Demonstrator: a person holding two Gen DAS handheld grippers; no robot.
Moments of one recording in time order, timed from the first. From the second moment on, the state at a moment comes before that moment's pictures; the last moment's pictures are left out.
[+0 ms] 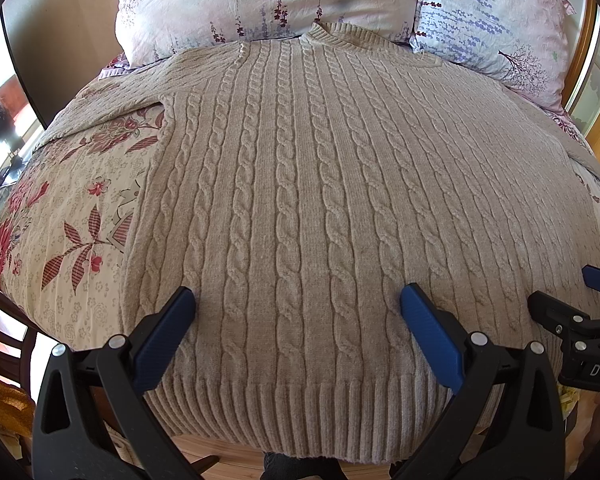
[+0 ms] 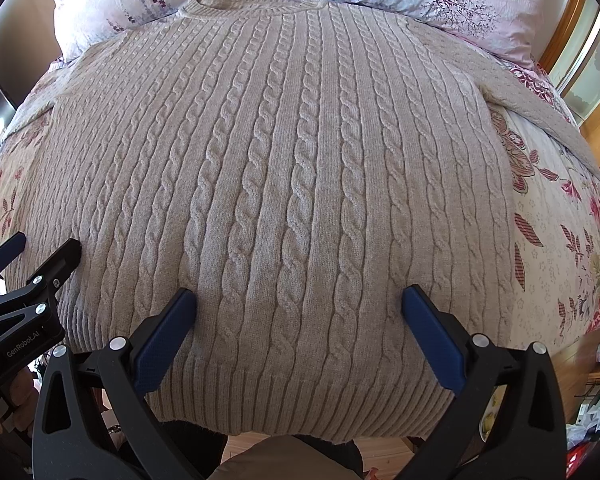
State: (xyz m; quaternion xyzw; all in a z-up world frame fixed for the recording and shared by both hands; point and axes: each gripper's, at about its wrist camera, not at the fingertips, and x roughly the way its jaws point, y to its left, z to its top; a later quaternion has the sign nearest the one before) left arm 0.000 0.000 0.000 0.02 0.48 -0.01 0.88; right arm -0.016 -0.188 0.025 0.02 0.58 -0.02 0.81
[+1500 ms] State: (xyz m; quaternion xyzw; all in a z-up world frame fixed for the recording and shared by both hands) left arm 0.022 0.005 0.006 0.01 0.51 -0.05 0.86; right arm -0.006 -0.207 0.029 0.06 0.56 0.02 0.83
